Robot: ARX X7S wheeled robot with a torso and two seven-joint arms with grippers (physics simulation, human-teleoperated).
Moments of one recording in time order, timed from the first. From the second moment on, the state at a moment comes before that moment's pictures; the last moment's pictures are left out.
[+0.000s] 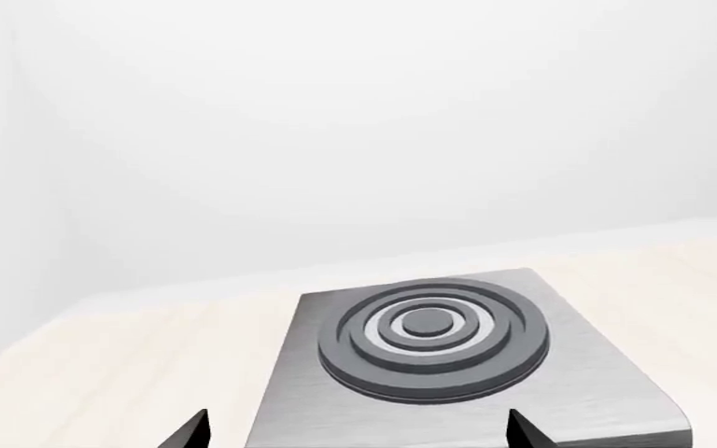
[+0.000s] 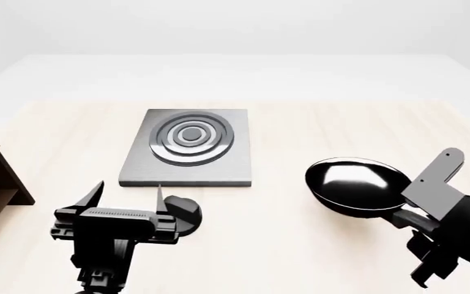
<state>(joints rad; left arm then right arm) -0.08 -0.31 0.19 0.40 -0.18 -0.34 -0.27 1.03 1.19 -0.89 -0.45 0.87 1.31 0.02</state>
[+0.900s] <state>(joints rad) -0.08 -0.33 0.19 0.40 -0.20 -0.33 -0.28 1.24 0.92 -0.92 -0.26 0.72 1.22 -0.01</state>
